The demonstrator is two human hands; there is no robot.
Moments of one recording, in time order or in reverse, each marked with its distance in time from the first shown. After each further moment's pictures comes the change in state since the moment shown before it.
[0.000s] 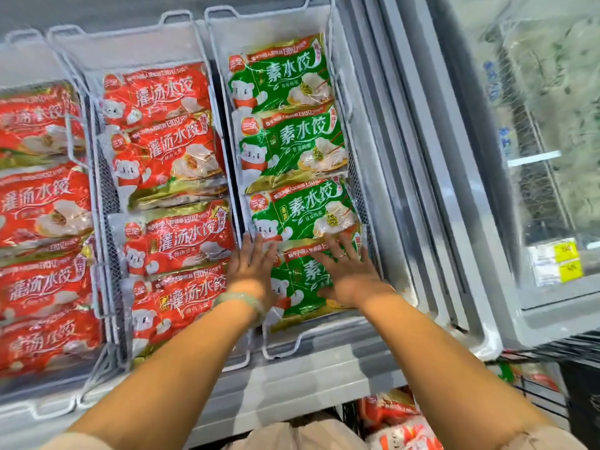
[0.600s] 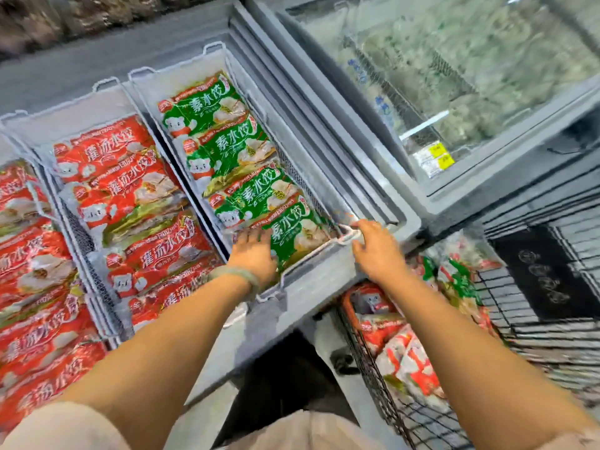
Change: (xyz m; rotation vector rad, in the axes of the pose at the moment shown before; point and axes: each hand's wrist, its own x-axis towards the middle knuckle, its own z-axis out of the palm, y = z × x) left_hand -0.091 0.037 -0.031 -0.012 0.172 0.304; right_hand -0.172 -0.003 0.066 0.609 0.714 0.470
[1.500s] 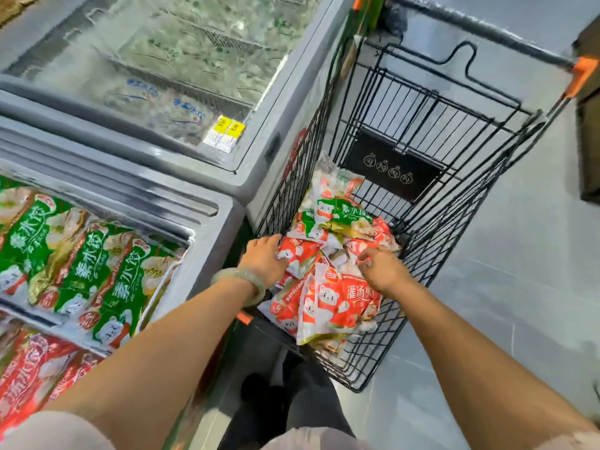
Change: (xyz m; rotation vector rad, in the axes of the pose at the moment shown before) left_hand -0.017 0.288 0.090 0.156 -0.225 0.451; right_hand -0.206 0.250 -0.024 0.309 -0.028 0.683
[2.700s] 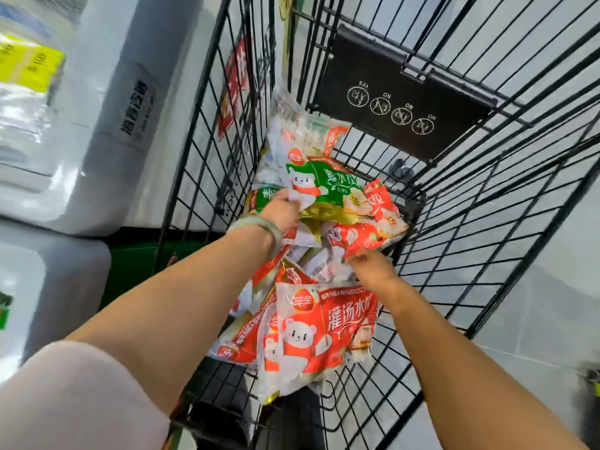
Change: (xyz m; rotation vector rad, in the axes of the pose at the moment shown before) left_hand 0.246 0.107 0.093 -0.847 -0.246 -0.407; right_hand 0.189 0.112 0.093 0.462 -0.220 0.458
